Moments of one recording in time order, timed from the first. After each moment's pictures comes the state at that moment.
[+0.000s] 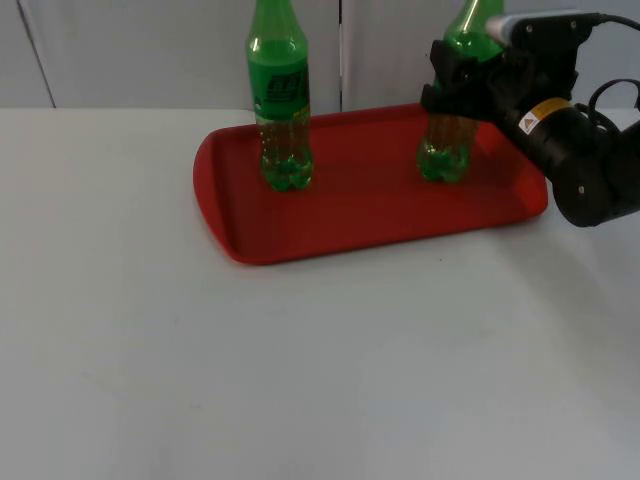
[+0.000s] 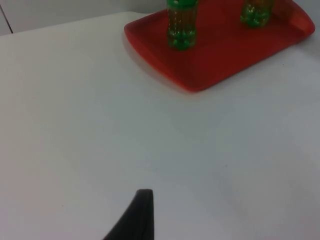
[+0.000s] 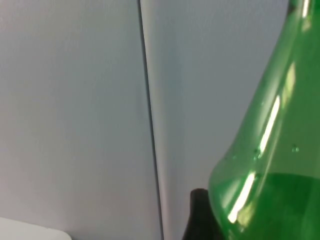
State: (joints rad) right arm 0.31 2.51 -1.52 -0.10 -1.04 0.09; left arm -0.30 0.00 -0.50 -0.07 1.08 0.04
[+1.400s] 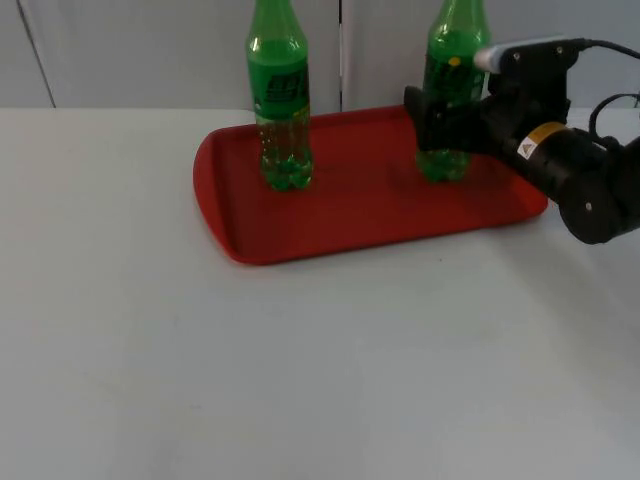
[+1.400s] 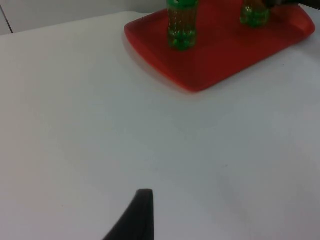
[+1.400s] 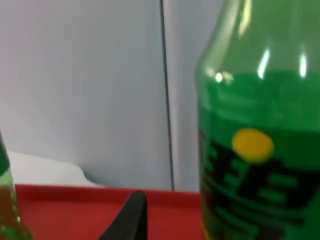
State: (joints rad) right arm 0.31 2.49 -1.44 -0.13 -0.96 0.09; left arm -0.30 0.00 -0.50 -0.07 1.08 0.04
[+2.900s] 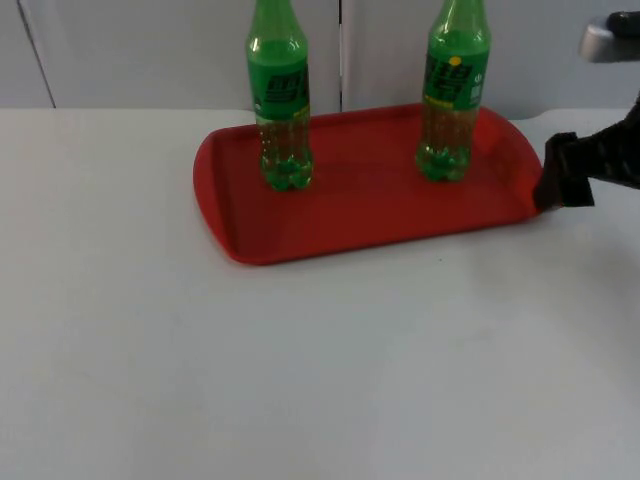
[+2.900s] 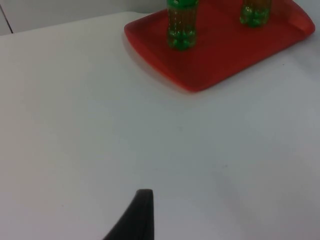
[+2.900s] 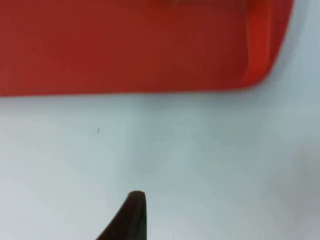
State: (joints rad) right arm 0.31 1.77 -0.98 -0.13 0.25 0.22; left arm -0.30 0.00 -0.50 -0.07 1.08 0.04
